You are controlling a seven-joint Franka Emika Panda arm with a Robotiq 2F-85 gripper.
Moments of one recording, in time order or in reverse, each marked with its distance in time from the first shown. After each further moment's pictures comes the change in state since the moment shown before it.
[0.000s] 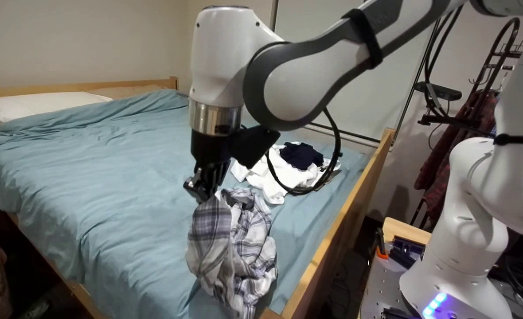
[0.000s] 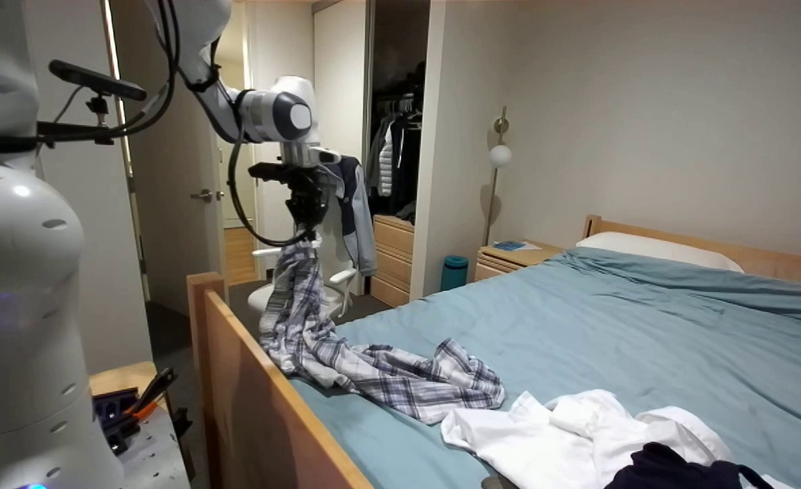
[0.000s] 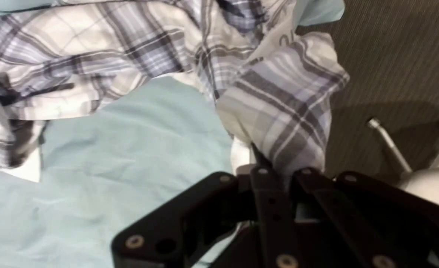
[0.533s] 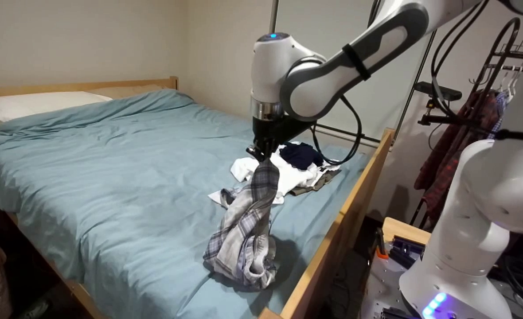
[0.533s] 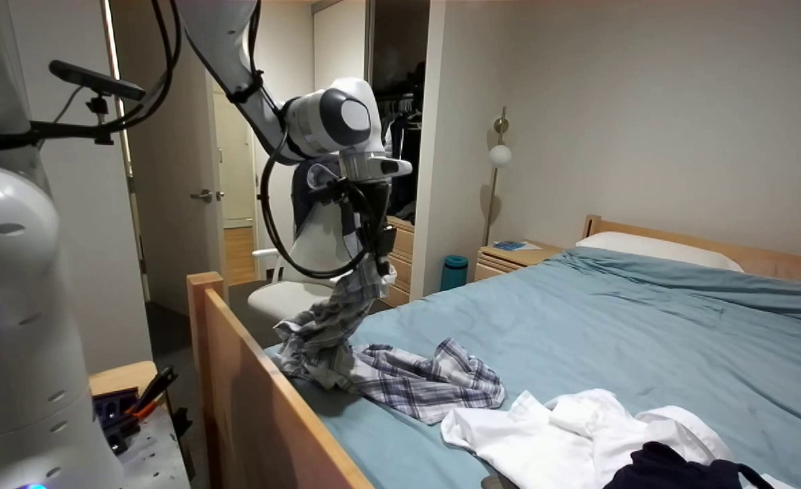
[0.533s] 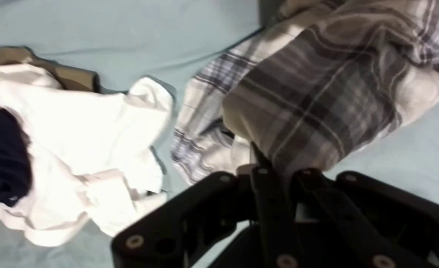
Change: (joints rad) arm -0.211 -0.109 -0.205 -0.180 -0.269 0.010 0.139
